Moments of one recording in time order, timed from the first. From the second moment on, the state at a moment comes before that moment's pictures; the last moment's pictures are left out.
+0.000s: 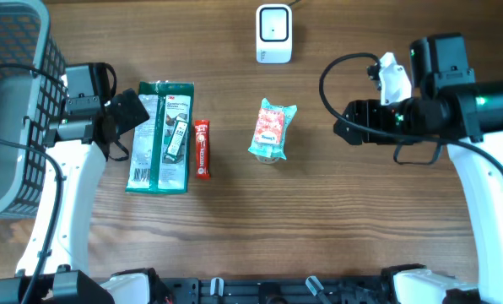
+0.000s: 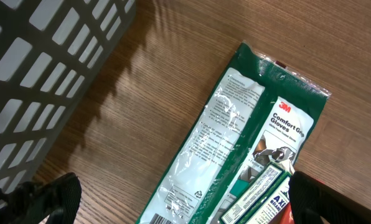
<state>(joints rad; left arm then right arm) 0.09 1.42 1.13 -0.74 -0.19 -0.39 0.14 1.43 1.57 -1.39 -0.38 0.11</state>
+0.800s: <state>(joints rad) 0.09 1.42 1.13 -0.74 -0.19 -0.39 0.27 1.44 1.29 -1.06 -0.39 0.14</state>
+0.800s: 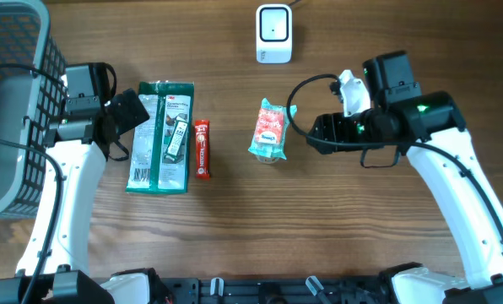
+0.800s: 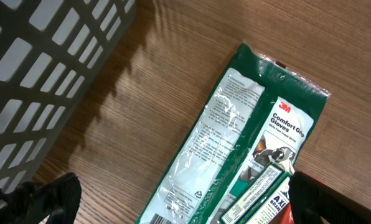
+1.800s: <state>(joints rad) 0.09 1.42 1.13 -0.74 -0.19 -0.39 0.38 1.60 1.14 -0.64 -0.39 0.34</state>
